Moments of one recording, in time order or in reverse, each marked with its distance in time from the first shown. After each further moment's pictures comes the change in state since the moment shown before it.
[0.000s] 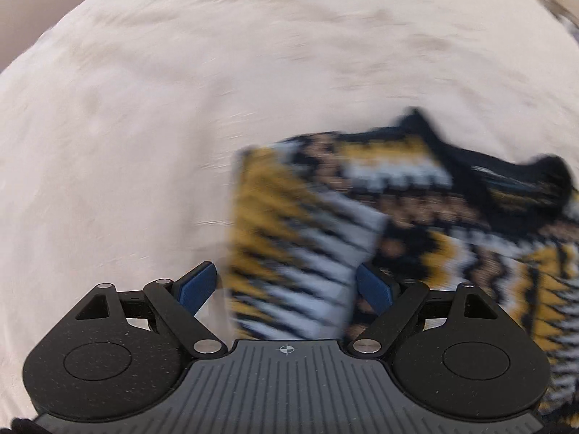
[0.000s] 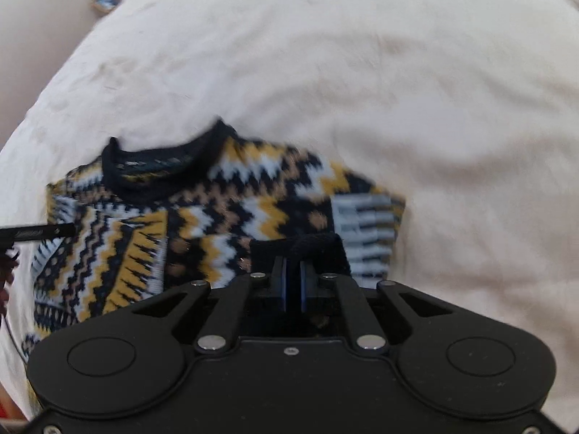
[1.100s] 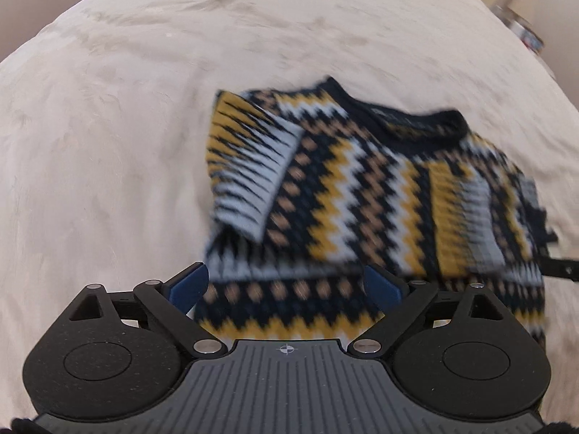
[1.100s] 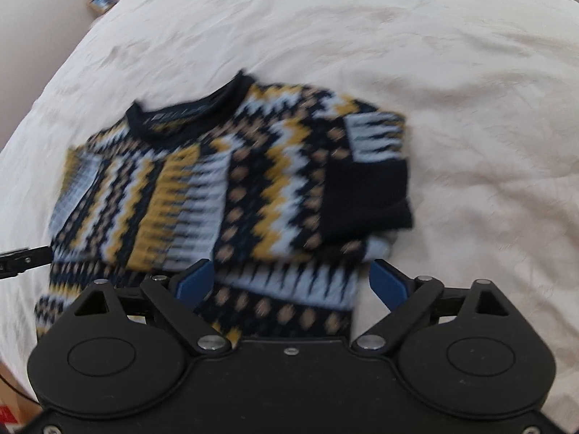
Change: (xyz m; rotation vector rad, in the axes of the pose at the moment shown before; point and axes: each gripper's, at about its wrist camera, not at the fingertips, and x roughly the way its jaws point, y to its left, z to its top) left arm -0.107 -0.020 -0.106 0.070 -0.057 -0.150; right arm -0.023 0.019 -0.065 0.062 0.046 0.016
